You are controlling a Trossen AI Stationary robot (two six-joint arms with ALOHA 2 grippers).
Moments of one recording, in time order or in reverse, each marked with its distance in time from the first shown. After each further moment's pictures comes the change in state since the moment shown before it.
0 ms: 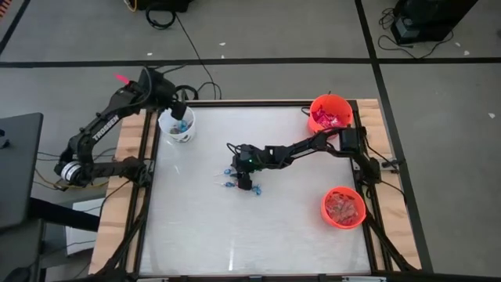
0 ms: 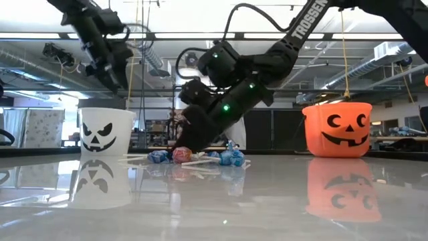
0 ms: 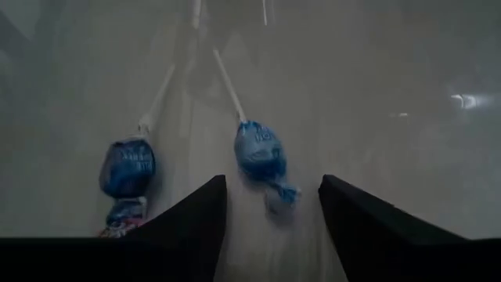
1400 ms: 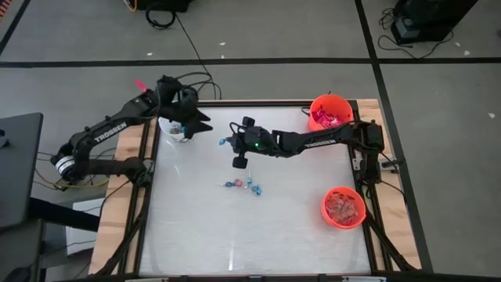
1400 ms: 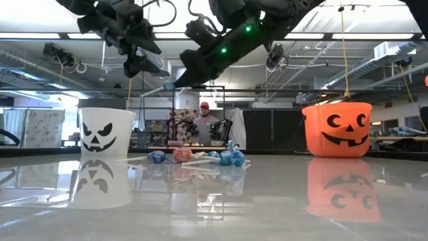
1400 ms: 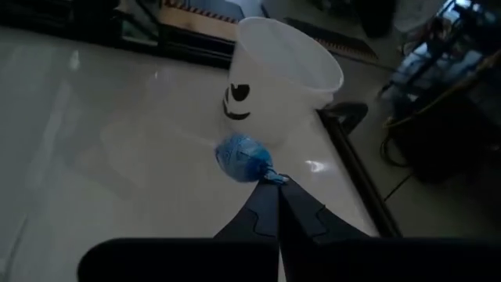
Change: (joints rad) left arm -0.292 0.005 -0.045 0.244 0.562 -0.076; right arm -0.013 -0.246 0.096 -0.103 0.359 -0.250
